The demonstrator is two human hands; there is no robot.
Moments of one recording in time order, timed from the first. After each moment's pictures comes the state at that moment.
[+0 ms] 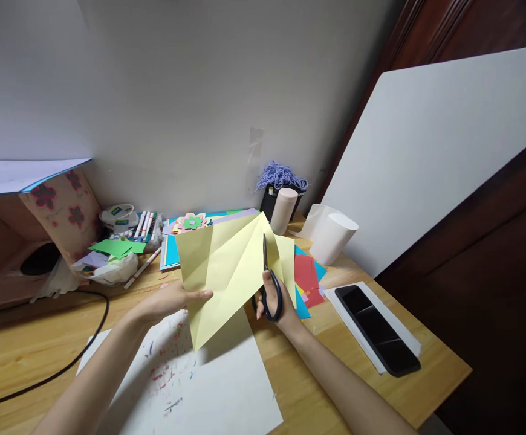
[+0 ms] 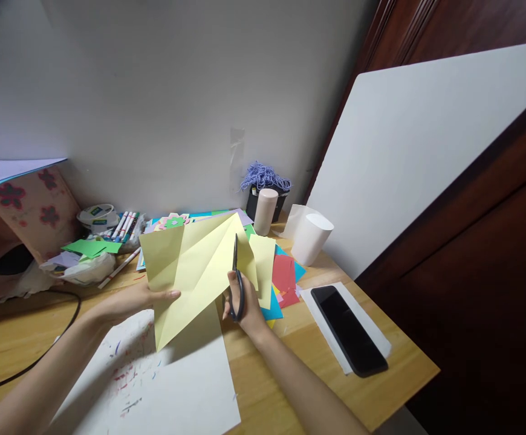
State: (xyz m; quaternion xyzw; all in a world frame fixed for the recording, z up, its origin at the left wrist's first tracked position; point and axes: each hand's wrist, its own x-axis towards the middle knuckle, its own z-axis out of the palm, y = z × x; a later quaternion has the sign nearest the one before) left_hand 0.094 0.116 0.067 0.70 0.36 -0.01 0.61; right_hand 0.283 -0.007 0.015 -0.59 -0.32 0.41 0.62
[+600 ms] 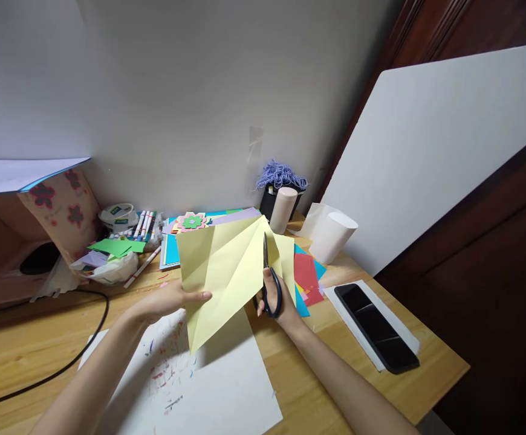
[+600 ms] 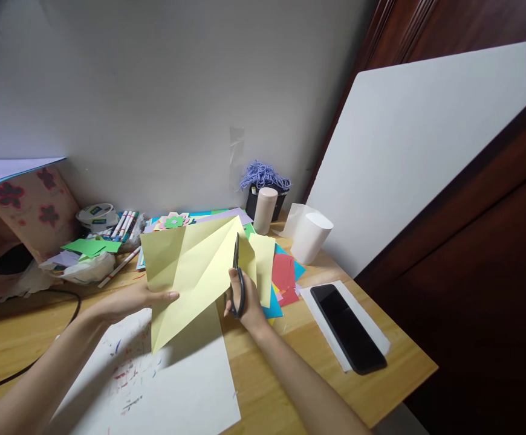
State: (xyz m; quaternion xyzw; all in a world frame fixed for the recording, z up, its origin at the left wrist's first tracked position) left_hand 0.091 0.119 0.065 0.71 0.33 -0.03 0.62; right_hand 0.287 -0.005 0.013 -0.63 -0.32 0.39 0.60
